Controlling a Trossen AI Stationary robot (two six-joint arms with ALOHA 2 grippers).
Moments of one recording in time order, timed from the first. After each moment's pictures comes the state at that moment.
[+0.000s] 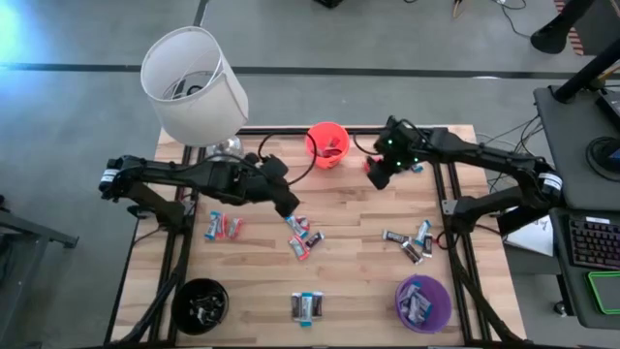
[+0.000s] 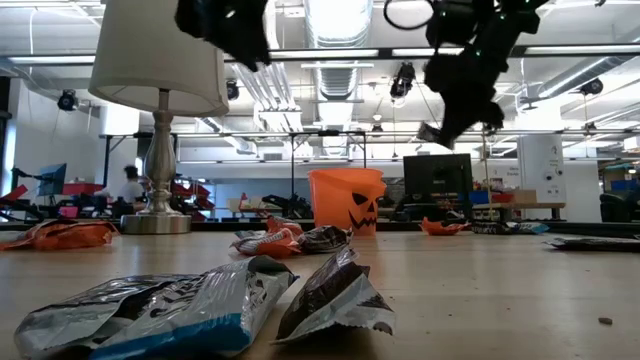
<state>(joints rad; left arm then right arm) -0.09 1.48 1.44 -0.94 -0.58 -0.66 -0.48 1.27 1.03 -0.78 -0.10 0.29</state>
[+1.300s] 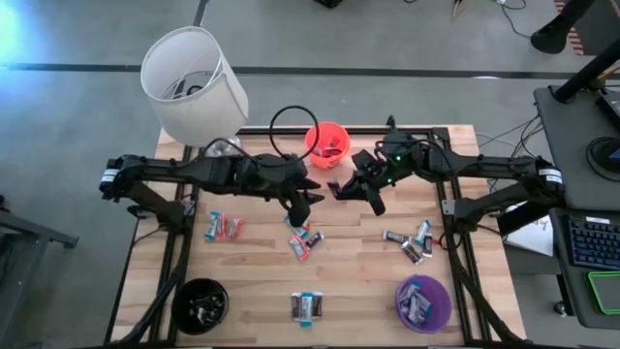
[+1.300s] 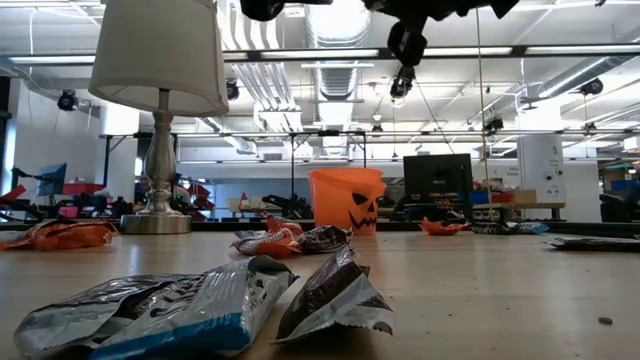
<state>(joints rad) -0.05 1.48 1.44 -0.44 -0.14 -0.40 -0.19 1.26 1.03 -0.10 -0.53 0.33</state>
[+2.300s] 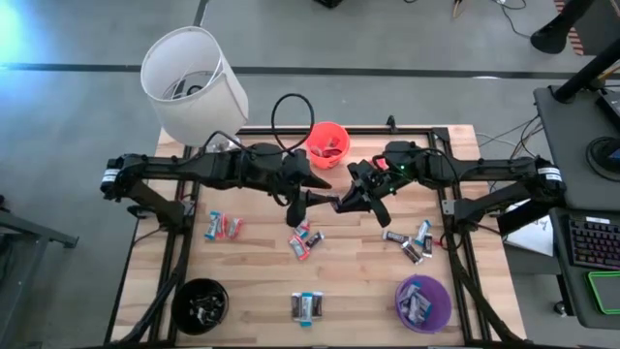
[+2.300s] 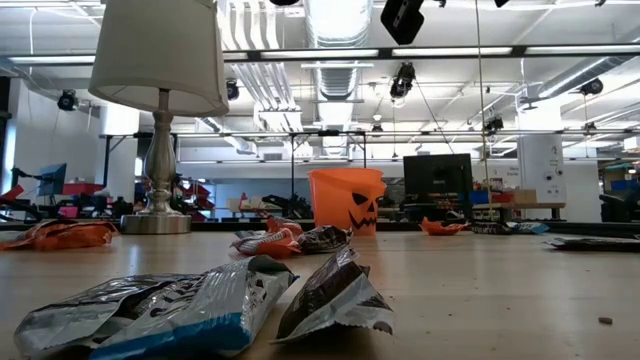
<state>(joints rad) 0.00 1.49 1.44 -0.27 0.07 -0.21 -0.11 1.26 1.03 -0.02 -0.56 0.31</state>
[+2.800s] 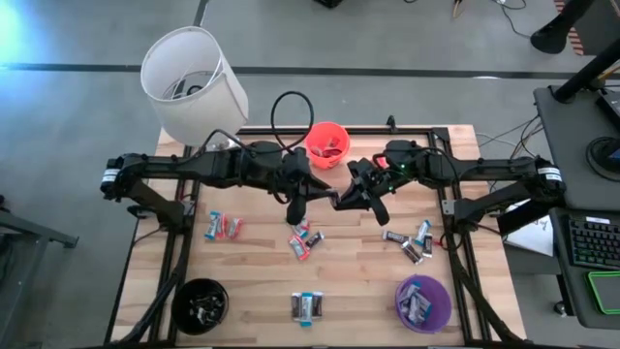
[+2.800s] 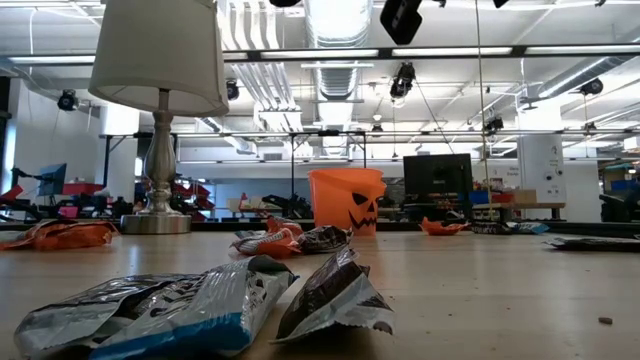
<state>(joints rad) 0.01 1.49 1.44 -0.27 0.07 -0.21 -0.11 1.26 1.03 0.01 -0.54 0.31</state>
